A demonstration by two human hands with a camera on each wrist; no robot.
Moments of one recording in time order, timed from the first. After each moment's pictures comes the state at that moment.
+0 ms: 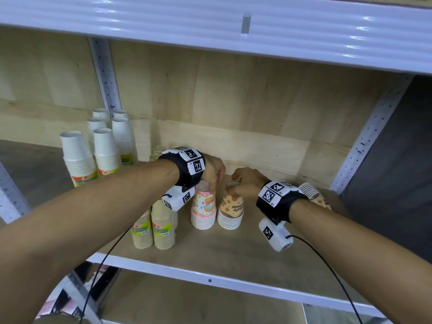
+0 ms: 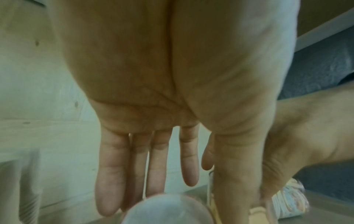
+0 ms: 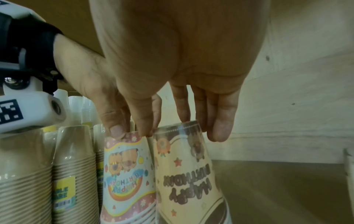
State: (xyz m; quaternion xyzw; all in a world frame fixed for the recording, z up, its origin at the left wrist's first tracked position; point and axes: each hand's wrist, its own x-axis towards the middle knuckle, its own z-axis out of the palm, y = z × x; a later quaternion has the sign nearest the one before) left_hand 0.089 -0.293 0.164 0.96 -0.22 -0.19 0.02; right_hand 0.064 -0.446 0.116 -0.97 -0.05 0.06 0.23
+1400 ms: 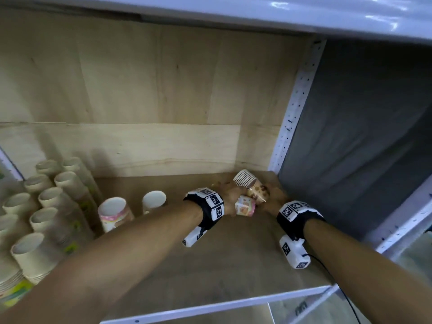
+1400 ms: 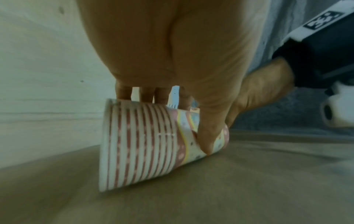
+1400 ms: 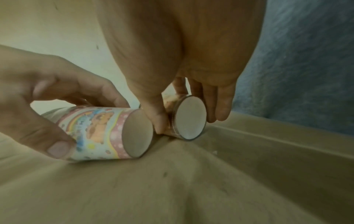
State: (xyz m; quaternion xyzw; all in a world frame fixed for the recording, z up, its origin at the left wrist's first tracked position) left_hand 0.101 -0.526 0.052 0.91 -0.39 -0.13 0.05; right_hand 0.059 -0.696 0.022 -0.94 0.23 0.02 0.26
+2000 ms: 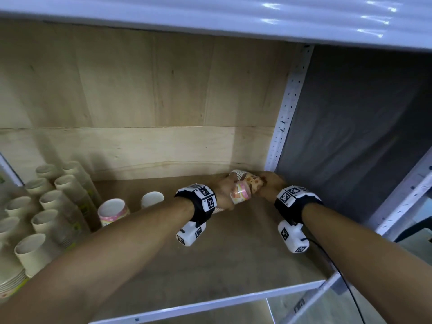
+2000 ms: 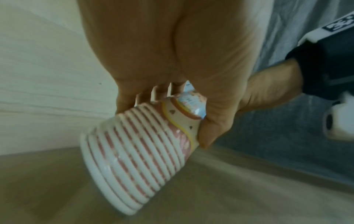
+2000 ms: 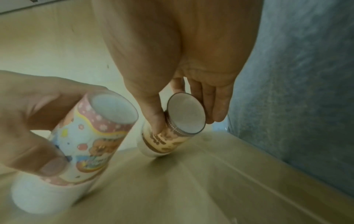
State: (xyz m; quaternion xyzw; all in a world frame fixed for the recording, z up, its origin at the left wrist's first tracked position) left_hand 0.103 -0.517 0.068 0.92 -0.34 -0.12 0.16; right_hand 0.063 -0.698 0.058 -0.95 0.20 -0.02 0.24
